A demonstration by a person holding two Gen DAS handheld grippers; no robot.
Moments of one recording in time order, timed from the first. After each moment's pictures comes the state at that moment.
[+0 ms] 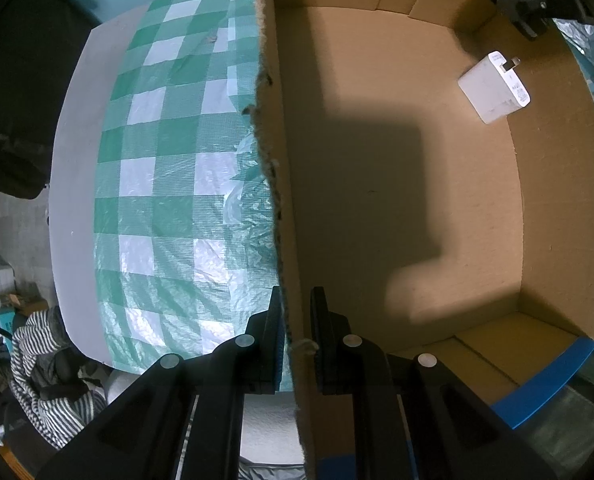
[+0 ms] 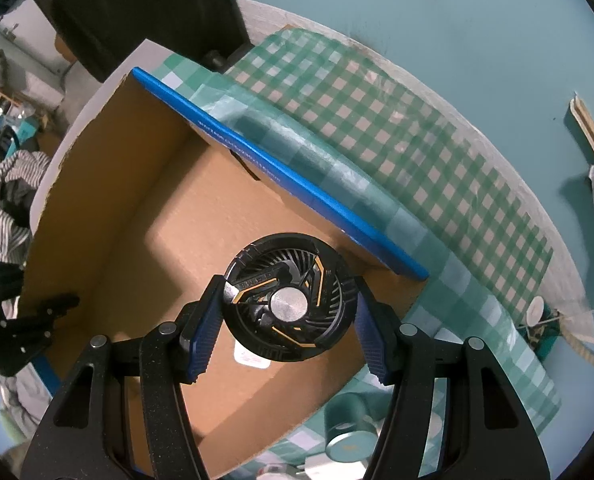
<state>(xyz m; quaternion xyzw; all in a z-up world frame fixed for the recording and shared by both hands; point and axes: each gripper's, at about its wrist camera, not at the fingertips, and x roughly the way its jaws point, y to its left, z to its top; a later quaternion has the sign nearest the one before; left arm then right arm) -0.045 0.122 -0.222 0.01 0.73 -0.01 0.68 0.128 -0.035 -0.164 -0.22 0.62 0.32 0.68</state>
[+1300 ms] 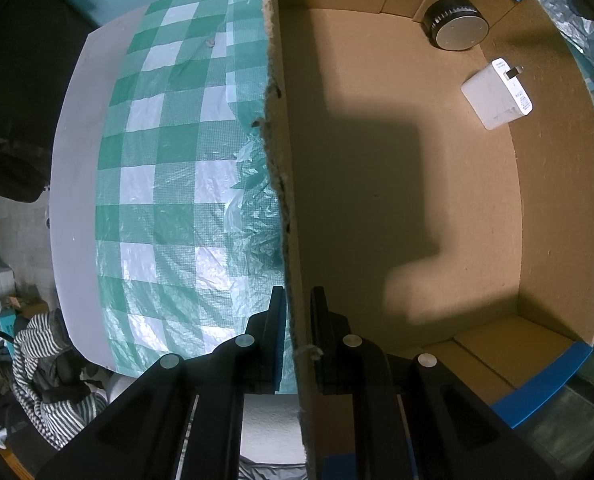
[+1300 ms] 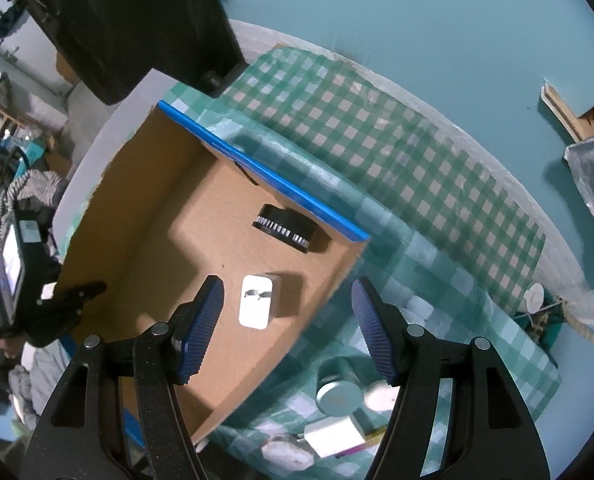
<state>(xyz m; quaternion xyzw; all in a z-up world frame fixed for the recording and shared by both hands) -0.039 0.121 -0.218 0.01 0.73 -0.01 0.68 0.121 -0.071 -0.110 -0.18 0.61 0.31 0.70</state>
